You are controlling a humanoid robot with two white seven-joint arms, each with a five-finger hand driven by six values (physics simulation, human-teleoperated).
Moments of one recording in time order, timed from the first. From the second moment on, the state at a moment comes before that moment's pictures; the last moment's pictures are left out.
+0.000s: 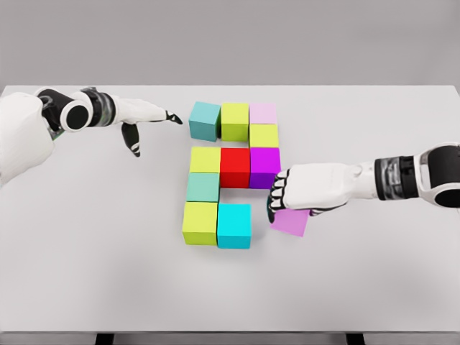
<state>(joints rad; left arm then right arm) -1.10 0.54 -1.21 -1.06 -0.25 -0.11 -0.59 -0.71 -0.85 0.86 -1.76 0.34 -0.61 0.61</state>
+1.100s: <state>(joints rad) -1.10 0.50 -1.21 -1.06 -0.25 -0.11 -0.59 -0.67 -0.97 0.70 -1.70 0.29 -0.61 0.61</state>
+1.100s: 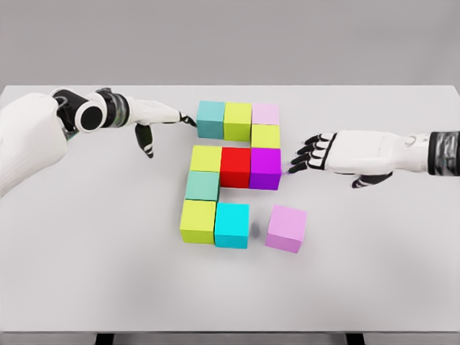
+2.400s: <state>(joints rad) -0.88 0.87 -0.57 -1.10 -0.11 -0.61 -0.61 -0.57 -0.98 0.81 -1.76 0.41 -0.61 0.61</state>
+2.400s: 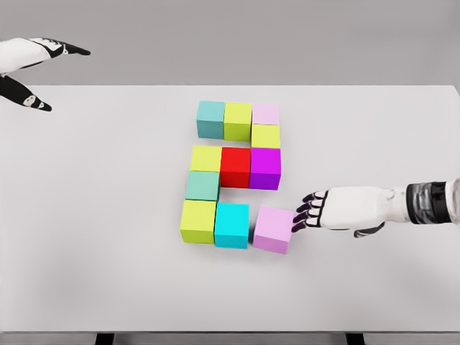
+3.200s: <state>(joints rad) -0.88 0.88 -0.56 -1.09 -0.11 -0.61 -0.61 -0.58 -1.01 0.81 -1.75 0.41 -0.61 0.61</state>
